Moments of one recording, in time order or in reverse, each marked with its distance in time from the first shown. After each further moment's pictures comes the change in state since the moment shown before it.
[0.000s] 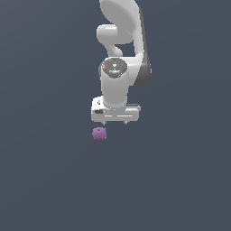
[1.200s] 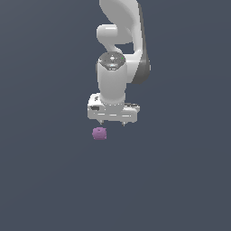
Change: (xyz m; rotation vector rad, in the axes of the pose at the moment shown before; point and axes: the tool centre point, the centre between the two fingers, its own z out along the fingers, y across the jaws) arm 0.013 0.010 -0.018 -0.013 0.056 0.100
